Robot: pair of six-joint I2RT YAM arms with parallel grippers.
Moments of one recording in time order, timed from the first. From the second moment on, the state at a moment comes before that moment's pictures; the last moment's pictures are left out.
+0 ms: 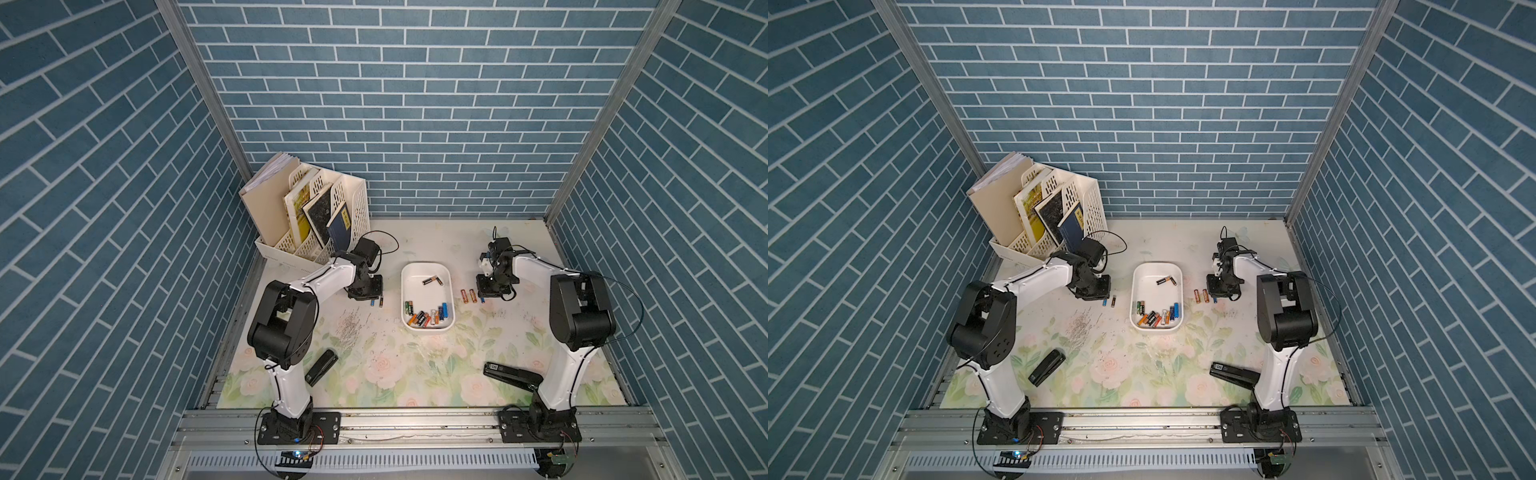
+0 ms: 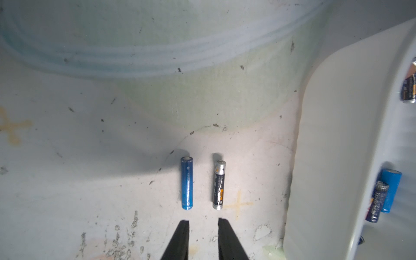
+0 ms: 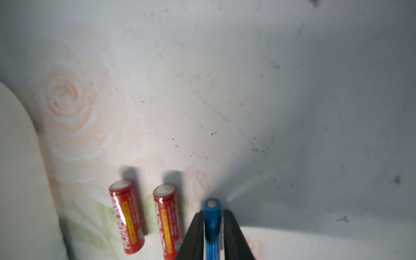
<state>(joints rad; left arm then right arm) -0.41 1.84 1.30 -0.74 0.13 -0.41 0.20 1.93 1.28 -0.71 -0.16 0.07</state>
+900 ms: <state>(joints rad) -0.45 1.83 1.44 -0.82 0.08 -0.43 0.20 1.84 1.36 -0.74 -0.19 0.08</state>
